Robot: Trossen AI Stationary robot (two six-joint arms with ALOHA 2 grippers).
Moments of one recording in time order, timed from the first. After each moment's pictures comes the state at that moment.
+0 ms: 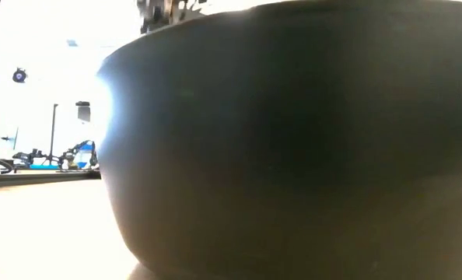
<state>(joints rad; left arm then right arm) 0.16 1.54 1.41 -1.00 0.25 -0.32 0.13 1.14 0.99 -0.73 0.24 0.65</state>
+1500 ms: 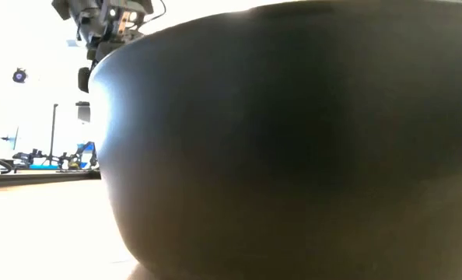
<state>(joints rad) 0.18 1.14 0.91 -0.75 0.25 -0.65 0.13 1.01 0.82 -1.23 0.08 1.31</state>
